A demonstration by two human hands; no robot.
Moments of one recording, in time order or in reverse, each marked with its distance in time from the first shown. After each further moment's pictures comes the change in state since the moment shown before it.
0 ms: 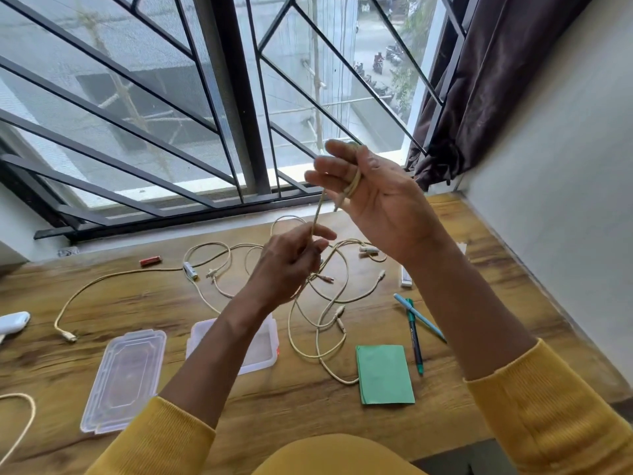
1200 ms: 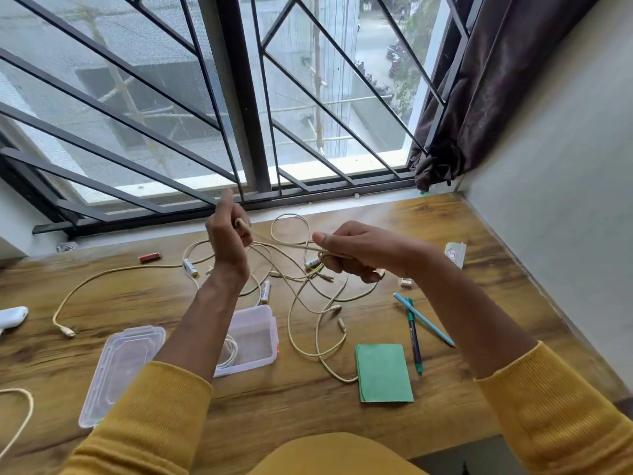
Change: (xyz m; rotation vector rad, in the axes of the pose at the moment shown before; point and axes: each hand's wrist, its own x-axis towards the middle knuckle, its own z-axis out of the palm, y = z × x) left_hand 0.016 -0.030 -0.038 -0.659 0.655 -0.422; right_hand -0.022 0.017 -0.010 -0.882 -0.181 0.617
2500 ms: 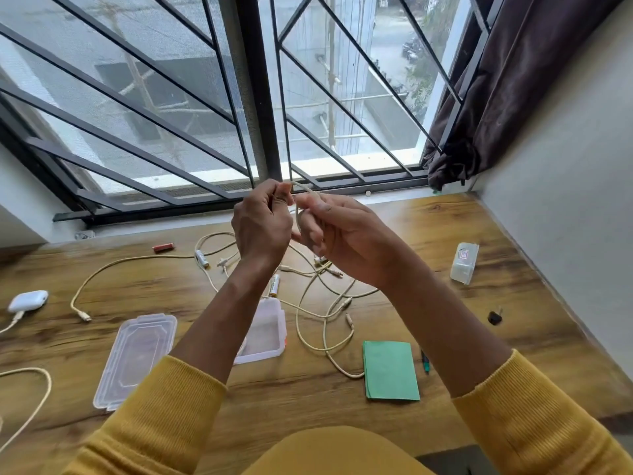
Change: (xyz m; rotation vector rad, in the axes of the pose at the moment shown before) left_hand -0.019 0.018 0.023 0.758 0.077 0.423; right_hand 0.026 -0.021 0.041 0.744 0.041 -0.382
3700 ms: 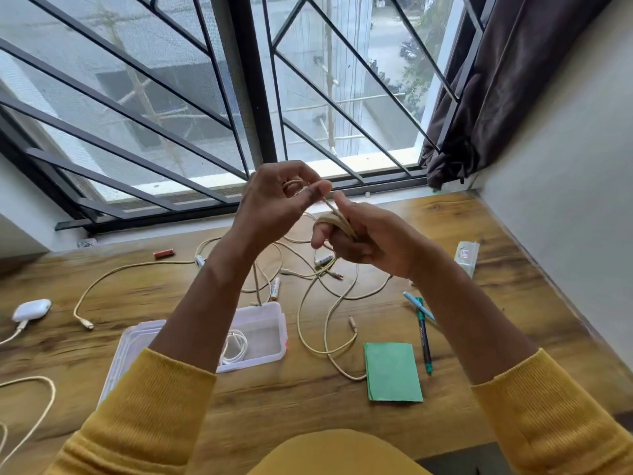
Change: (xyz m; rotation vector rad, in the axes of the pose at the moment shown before) left_hand 0.030 0.031 -0.020 -0.202 -0.451 0.318; right_hand -0.016 -0.017 -0.038 -0.319 -0.046 0.146
